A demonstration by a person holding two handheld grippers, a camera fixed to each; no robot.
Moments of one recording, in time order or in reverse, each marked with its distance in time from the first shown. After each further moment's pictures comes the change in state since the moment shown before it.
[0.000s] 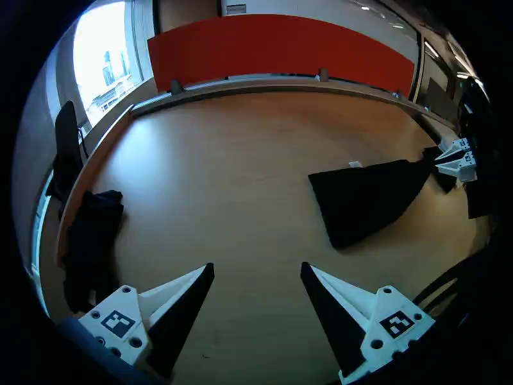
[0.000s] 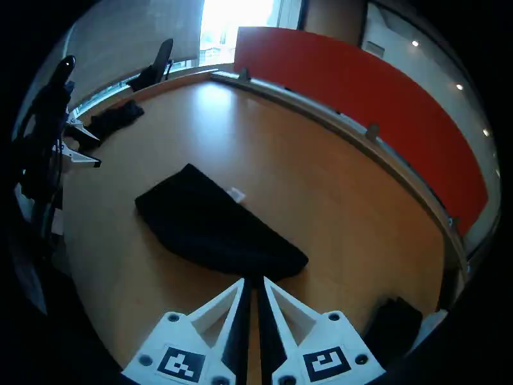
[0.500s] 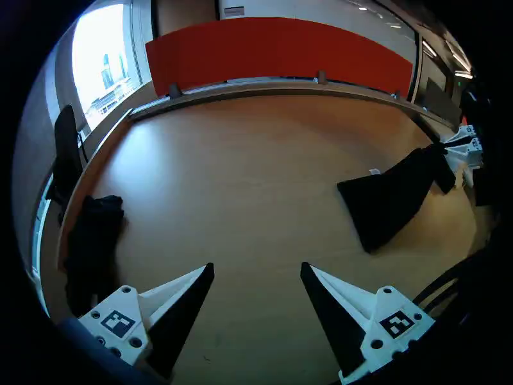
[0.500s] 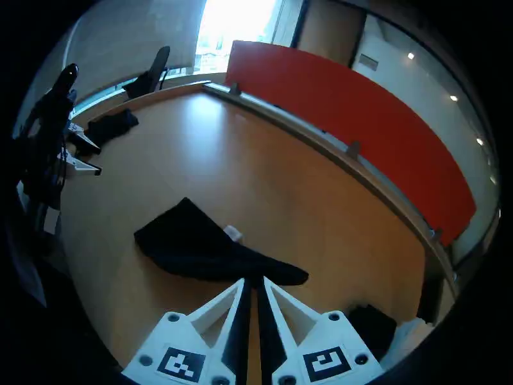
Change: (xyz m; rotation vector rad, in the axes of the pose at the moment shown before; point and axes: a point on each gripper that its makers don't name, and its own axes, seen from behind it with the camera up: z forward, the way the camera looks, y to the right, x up) left arm 0.008 0.001 -0.002 -0.002 0.013 0.011; right arm 0.022 0.026 -0.039 -0.069 0.045 -0.032
